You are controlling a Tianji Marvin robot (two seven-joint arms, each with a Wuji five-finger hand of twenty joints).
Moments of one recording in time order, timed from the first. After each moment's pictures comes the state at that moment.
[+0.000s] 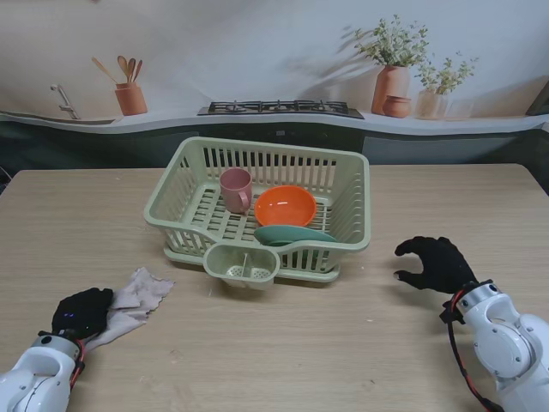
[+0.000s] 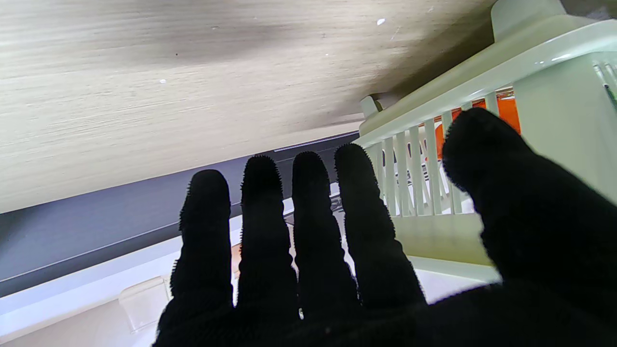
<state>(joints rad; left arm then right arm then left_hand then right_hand) 1.97 -1.06 -1.60 -1.56 1.11 -0.06 0.19 -1.76 -1.07 1.60 -1.51 -0.84 -0.41 -0.08 1.06 -0.62 0.85 -0.20 0.82 0.41 0.89 0.61 0.91 0.53 0.86 0.65 1.01 0.51 1.21 0.97 0.89 0.64 1.51 0.64 0.44 -0.61 0.91 -0.18 0.62 0.14 0.65 0.34 0.61 0.17 0.66 0.37 0.51 0.16 0.57 0.38 0.21 0.22 1.09 0.56</state>
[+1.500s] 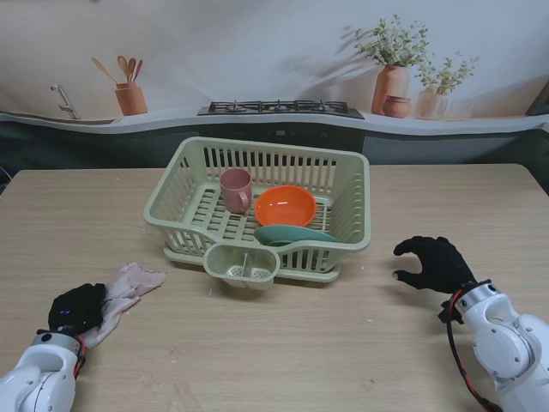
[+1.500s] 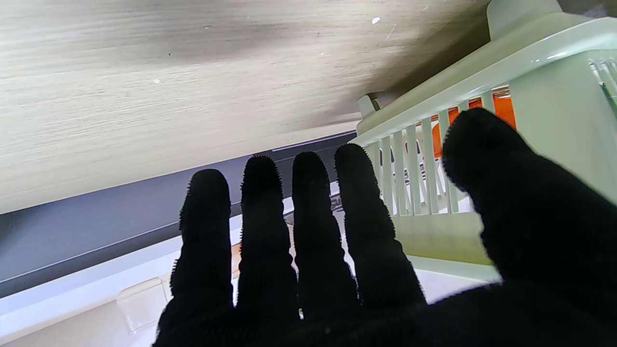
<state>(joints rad) 1.91 -1.07 -1.57 -1.49 1.08 0.03 0.27 -1.76 -1.07 1.60 -1.51 -0.83 -0.40 -0.08 1.06 -0.62 0.88 -0.20 0.84 0.45 0.88 0.54 0.92 0.53 0.84 0.65 1.01 0.52 1.16 0.95 0.89 0.64 1.51 0.65 0.44 -0.61 0.91 -0.18 0.62 0.14 0.65 0.34 0.61 0.17 0.66 0.37 0.51 0.16 0.57 0.38 0.21 0.22 1.09 0.56</state>
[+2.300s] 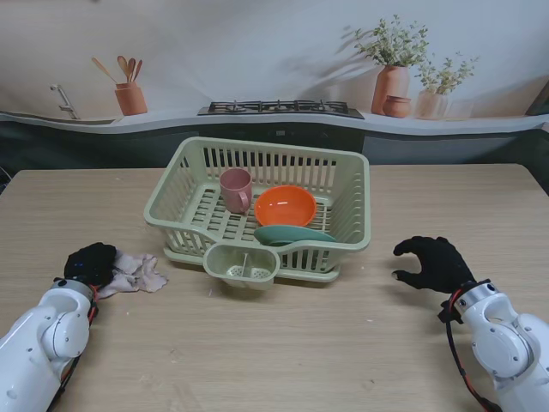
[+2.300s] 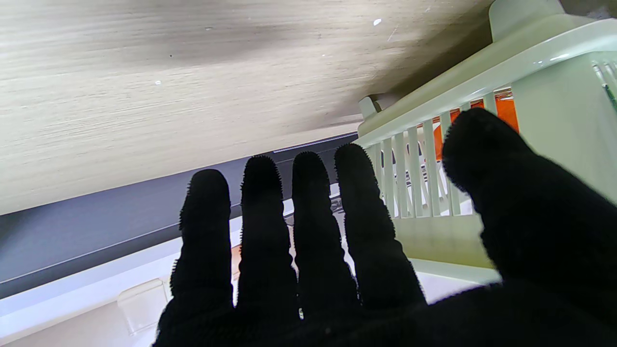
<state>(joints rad) 1.59 -1.05 -1.45 -1.27 1.03 0.00 0.19 -1.76 -1.07 1.60 -1.51 -0.83 -0.39 -0.08 1.06 -0.67 0.89 -0.20 0.90 0.40 0.84 0.39 0.92 0.53 0.79 0.64 1.00 0.53 1.14 0.93 0.89 0.65 1.51 0.65 0.44 -0.61 0.91 -0.18 0.62 0.14 0.65 0.34 0.61 0.17 0.66 0.37 0.51 0.16 0.57 0.38 0.21 0.22 1.09 0.56</state>
